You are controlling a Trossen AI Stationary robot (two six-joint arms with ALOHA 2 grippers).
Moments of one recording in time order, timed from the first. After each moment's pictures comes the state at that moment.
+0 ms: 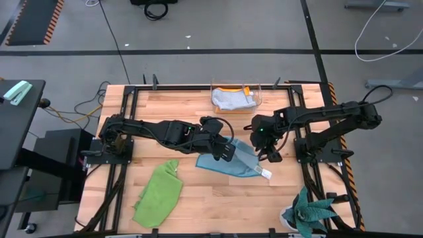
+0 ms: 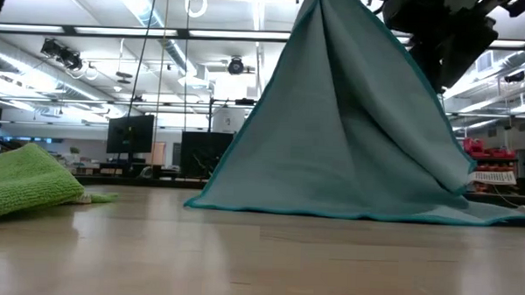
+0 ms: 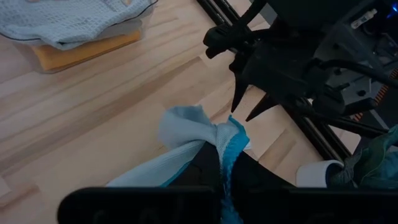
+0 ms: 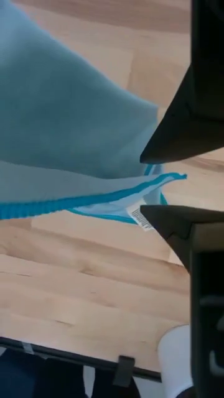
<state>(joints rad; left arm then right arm) -0.24 1.91 2.09 -1.01 -0.49 -1.06 0.00 1.24 0.98 -0.95 -0.32 -0.12</state>
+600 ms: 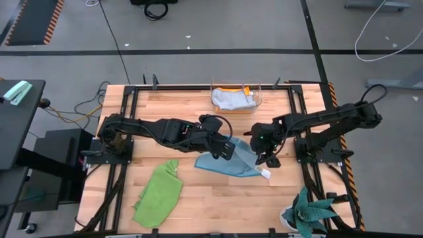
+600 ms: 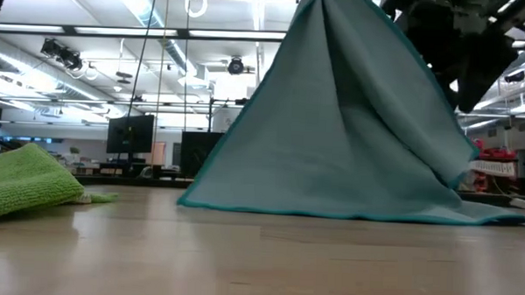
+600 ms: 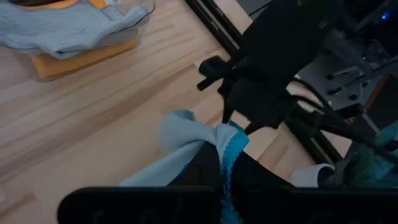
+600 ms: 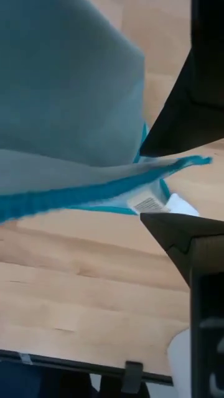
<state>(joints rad) -0.23 1.90 2.09 -0.99 -0.50 -1.05 0.04 1.24 0.84 -0.81 -0.32 -0.01</state>
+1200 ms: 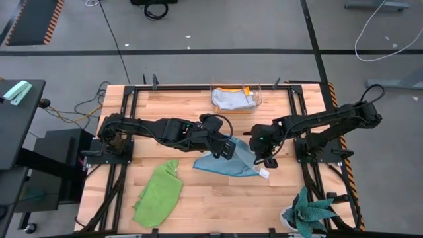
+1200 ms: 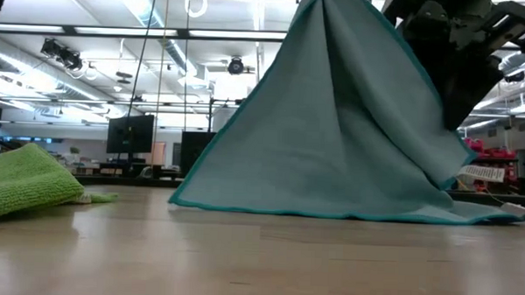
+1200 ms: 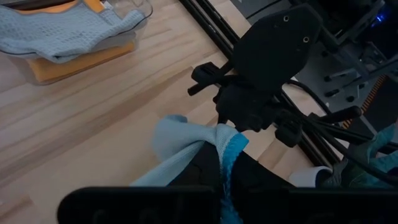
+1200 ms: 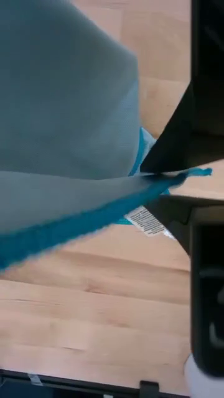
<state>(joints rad) -0.23 1.90 2.09 -0.97 -0.50 -1.03 0.04 1.24 0.78 -0.71 -0.29 0.03</state>
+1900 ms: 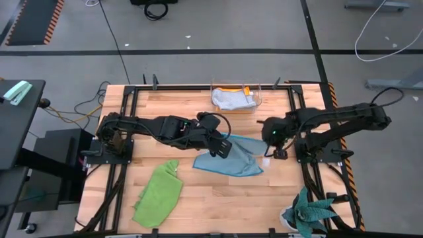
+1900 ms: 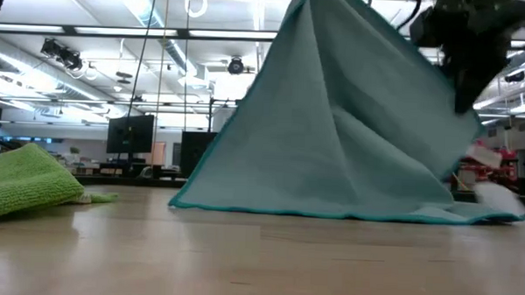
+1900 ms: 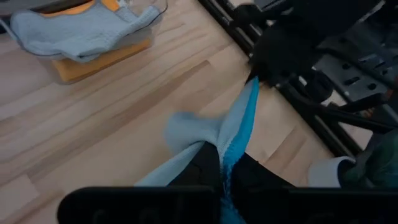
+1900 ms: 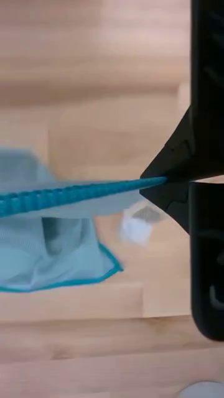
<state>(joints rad) -0.21 1.88 2.09 -1.05 -0.50 -1.00 0.02 1.07 0.87 -1.07 -0.04 0.08</state>
